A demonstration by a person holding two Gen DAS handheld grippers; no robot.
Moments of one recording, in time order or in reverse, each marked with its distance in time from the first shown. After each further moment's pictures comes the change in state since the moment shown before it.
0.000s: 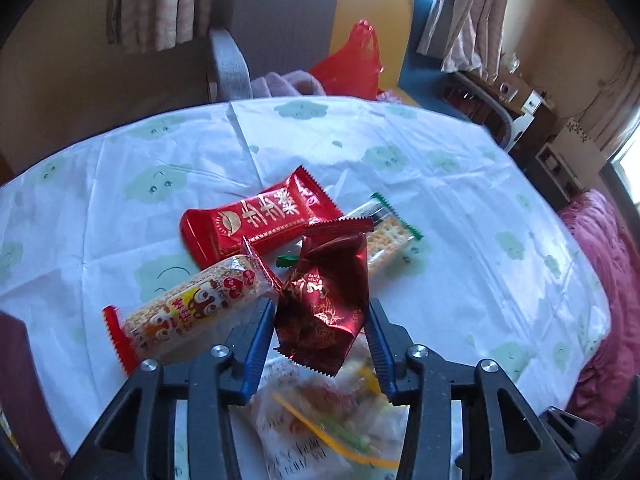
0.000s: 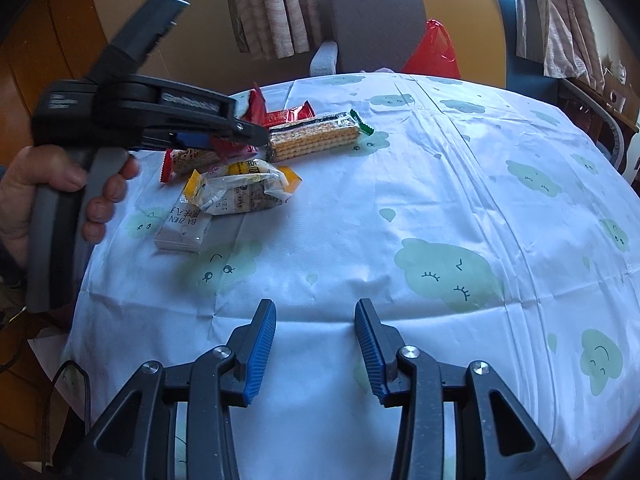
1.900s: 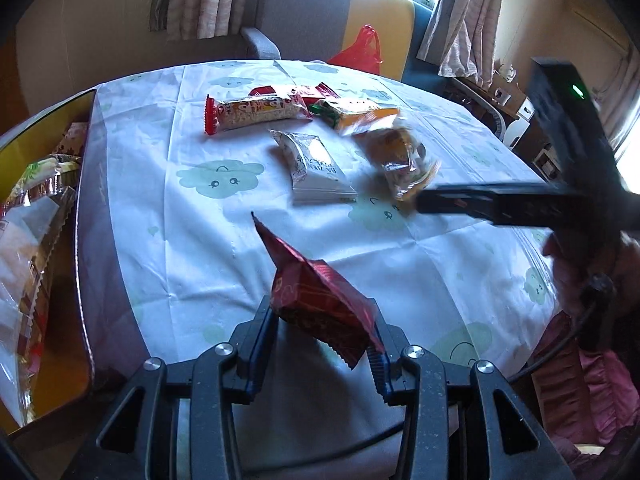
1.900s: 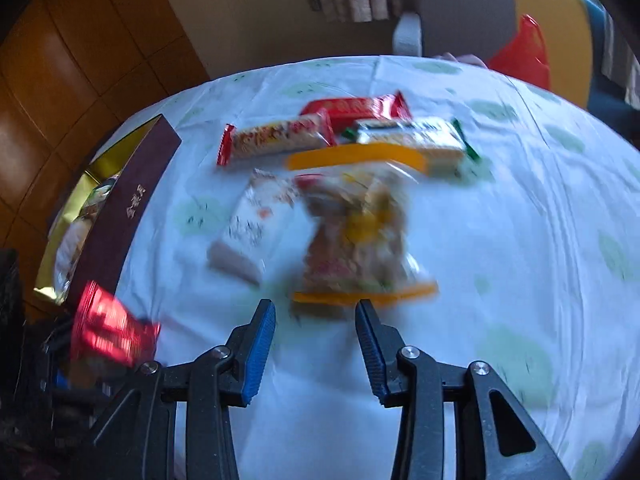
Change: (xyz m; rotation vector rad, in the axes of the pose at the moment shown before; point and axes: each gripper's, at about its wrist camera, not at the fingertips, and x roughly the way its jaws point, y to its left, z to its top) left arm -0.073 0.009 -0.182 -0.048 -0.050 0.027; right arm 0.028 0.017 0.048 -0.152 0.168 0.203
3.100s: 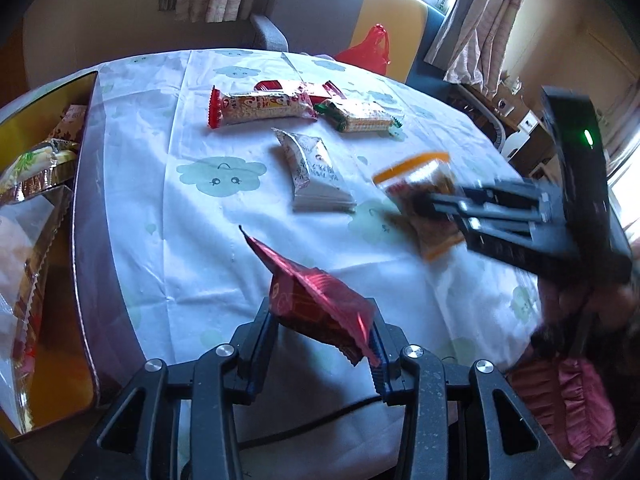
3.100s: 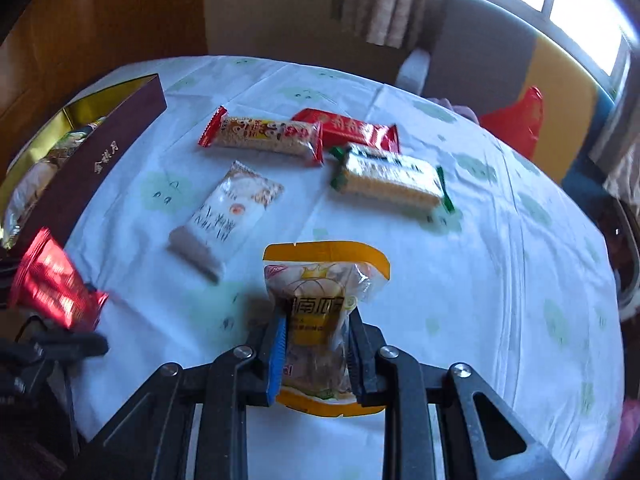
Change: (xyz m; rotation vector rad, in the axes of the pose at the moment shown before) left arm -0.005 0.008 0.010 -0.085 0.028 -0.062; right arm 0.005 0.022 0.003 -0.235 -0.022 -0.240
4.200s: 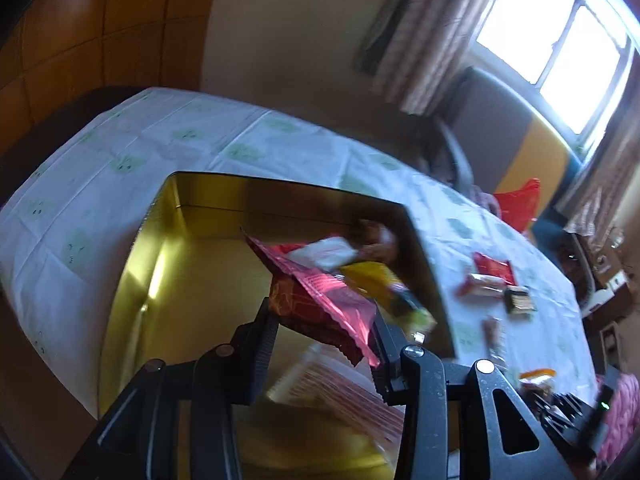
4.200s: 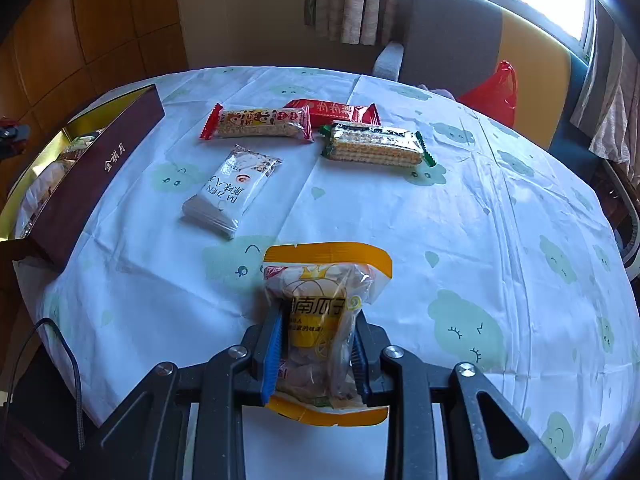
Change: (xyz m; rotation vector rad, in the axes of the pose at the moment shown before) left arm -0.156 0.190 0.034 -0.434 -0.252 0.363; right arm -0.011 0.003 -0.032 0.094 -0.032 -0.004
